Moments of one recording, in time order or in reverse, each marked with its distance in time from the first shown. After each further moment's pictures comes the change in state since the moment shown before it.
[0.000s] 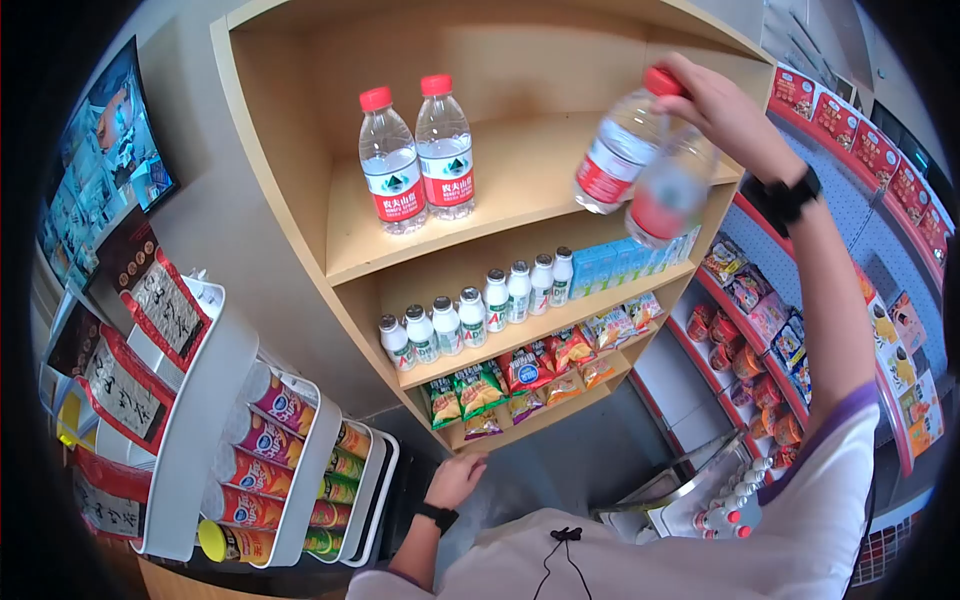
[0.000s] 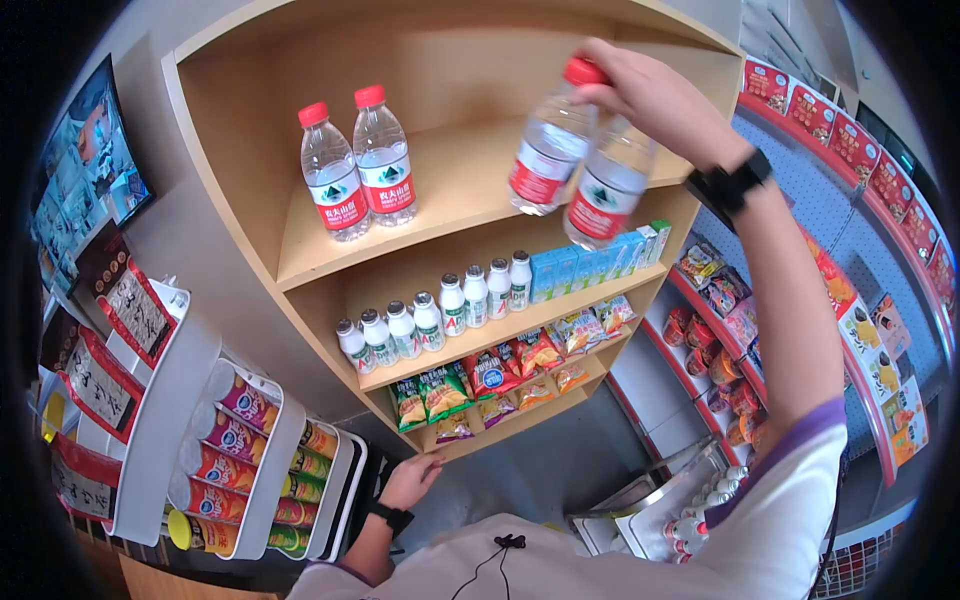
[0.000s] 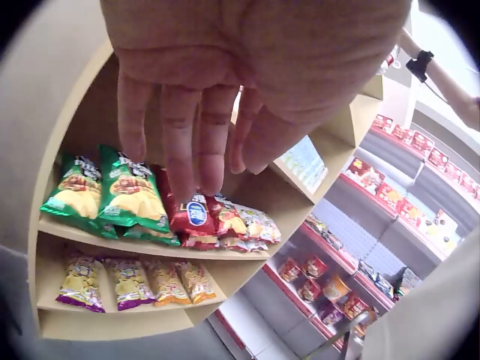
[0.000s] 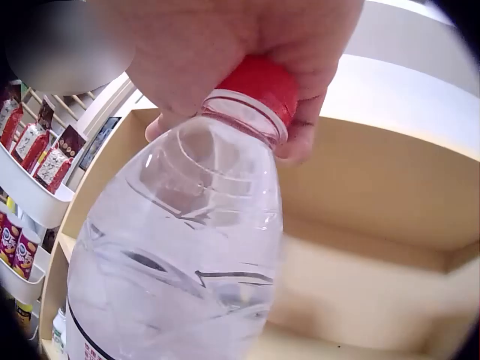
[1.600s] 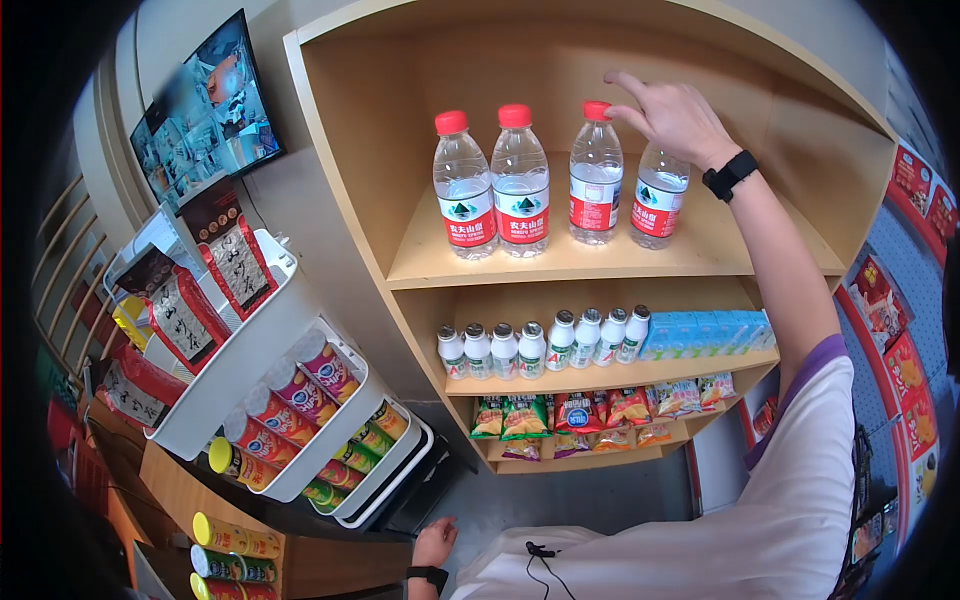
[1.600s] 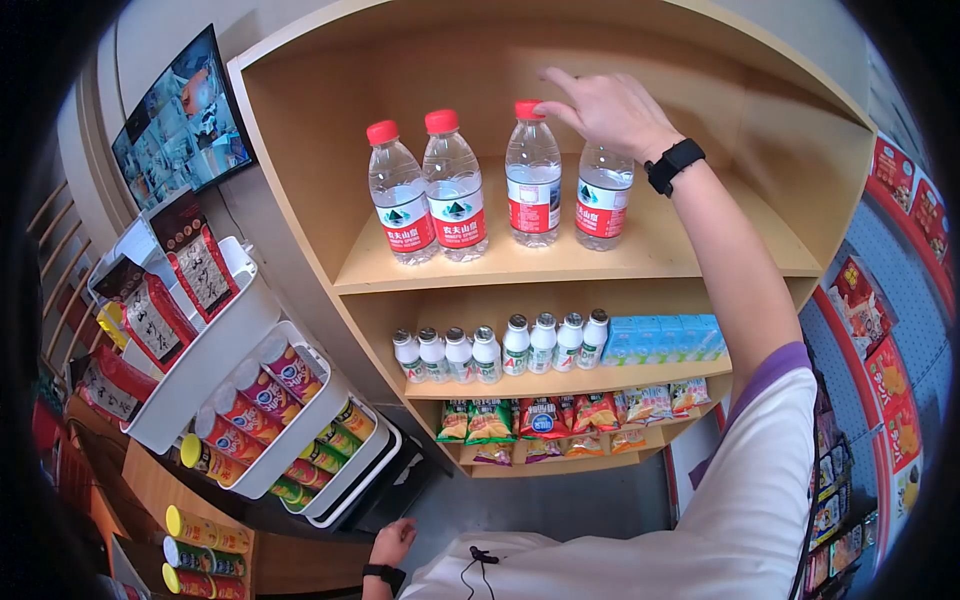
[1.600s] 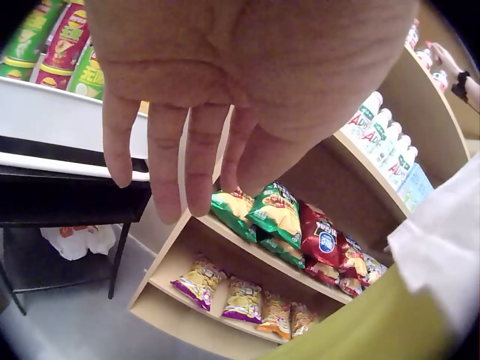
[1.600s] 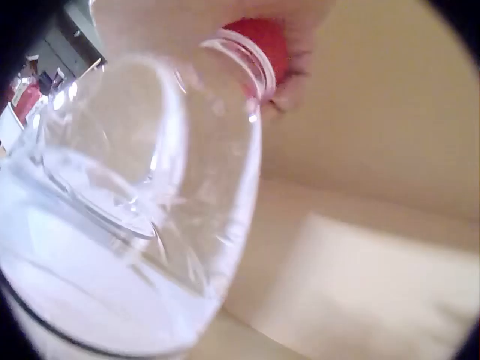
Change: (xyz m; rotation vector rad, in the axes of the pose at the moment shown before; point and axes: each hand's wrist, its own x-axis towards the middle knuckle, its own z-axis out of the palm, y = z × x) left_hand -0.112 0.013 0.071 -0.014 0.302 -0.761; right_hand 0.123 0.031 0.138 0.101 0.177 -0.128
